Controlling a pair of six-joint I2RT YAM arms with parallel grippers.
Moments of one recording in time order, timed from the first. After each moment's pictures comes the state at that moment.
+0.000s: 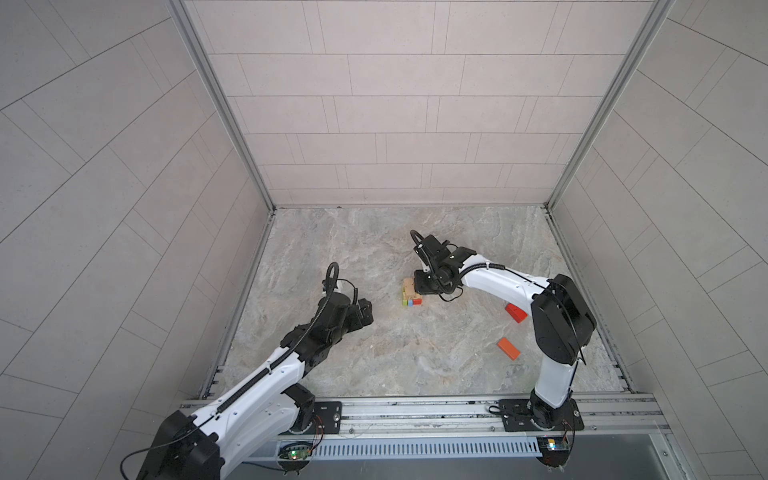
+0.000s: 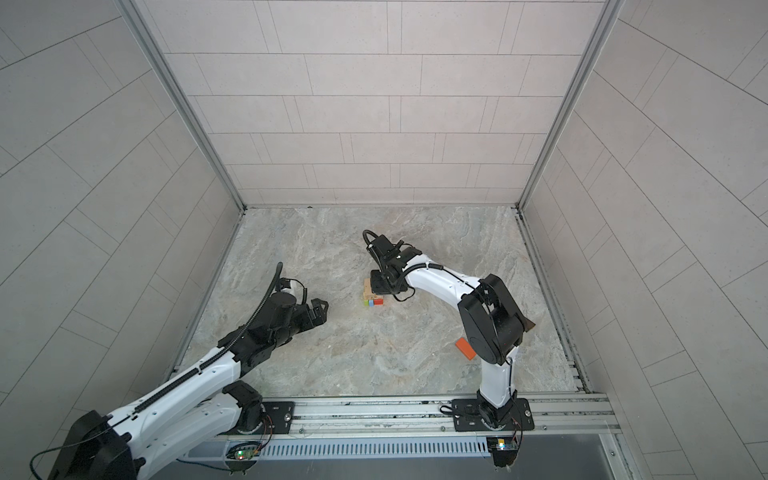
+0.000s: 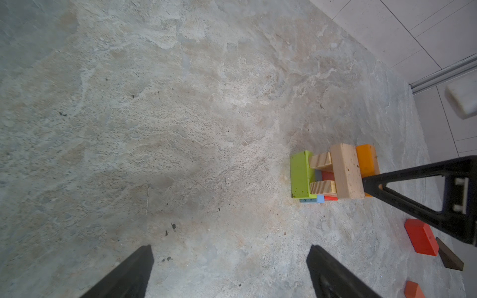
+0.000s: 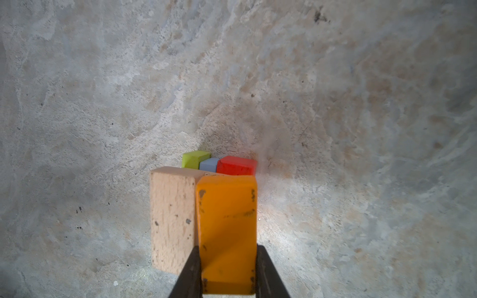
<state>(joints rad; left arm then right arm) -0.53 0.89 0.41 -0.23 -0.12 -0.75 0.65 1.84 1.40 -0.70 -0.04 0.58</state>
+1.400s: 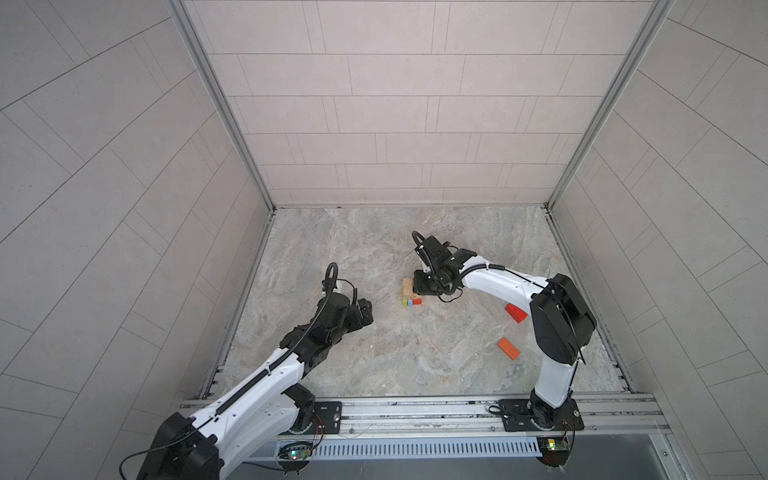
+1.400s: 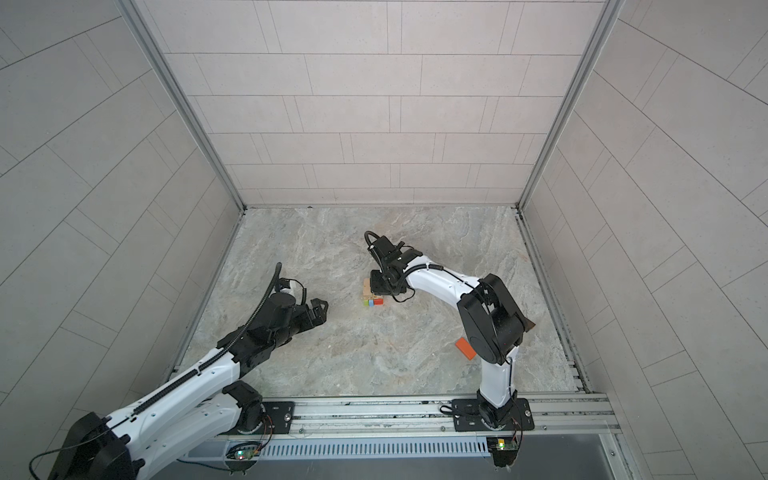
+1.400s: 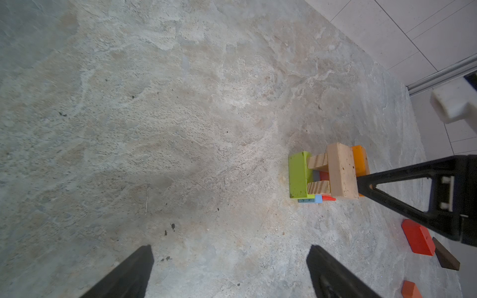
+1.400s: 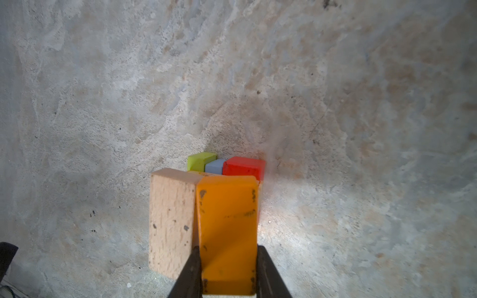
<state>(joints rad) -0.53 0.88 0.40 -0.23 -0.12 -0.75 0.64 1.84 1.37 -0.65 -0.09 0.63</state>
